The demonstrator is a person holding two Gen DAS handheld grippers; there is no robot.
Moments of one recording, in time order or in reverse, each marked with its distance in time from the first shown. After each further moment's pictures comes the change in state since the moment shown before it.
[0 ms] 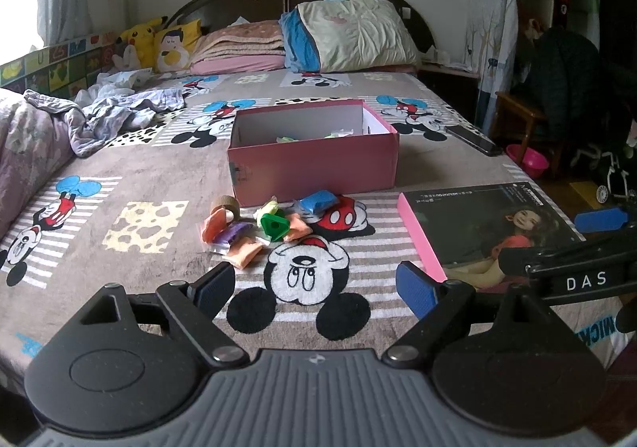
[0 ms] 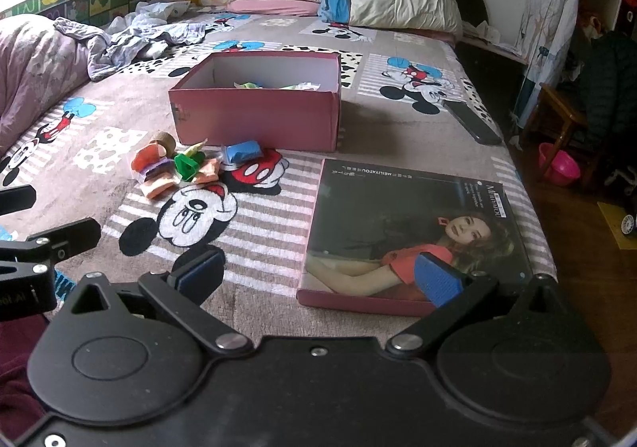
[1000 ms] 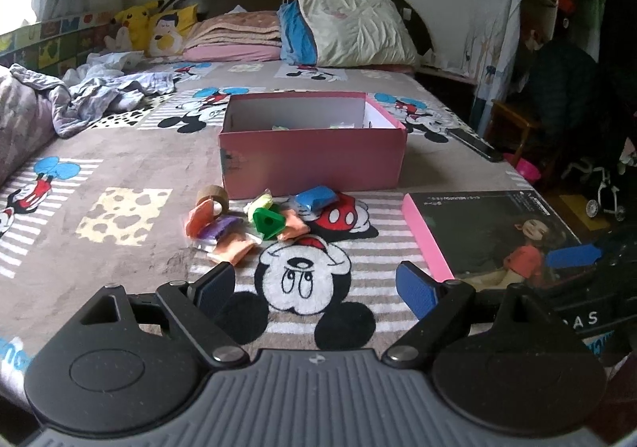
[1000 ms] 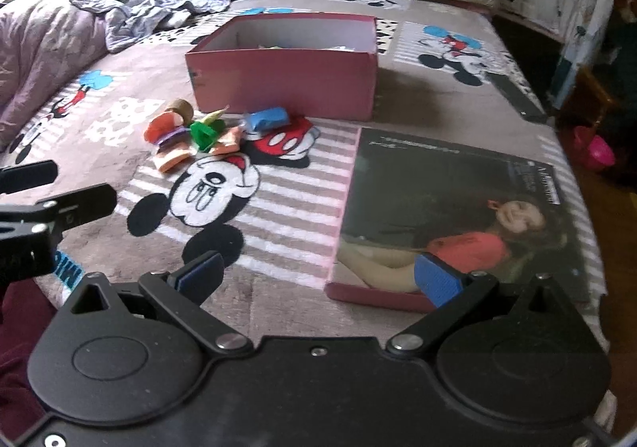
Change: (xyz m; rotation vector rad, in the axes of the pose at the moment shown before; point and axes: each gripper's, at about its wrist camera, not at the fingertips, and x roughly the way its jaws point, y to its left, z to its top) left arm 0.050 0.023 -0.005 -0.050 0.001 -0.062; right arm 0.050 0.004 -0.003 -0.018 0.085 0.133
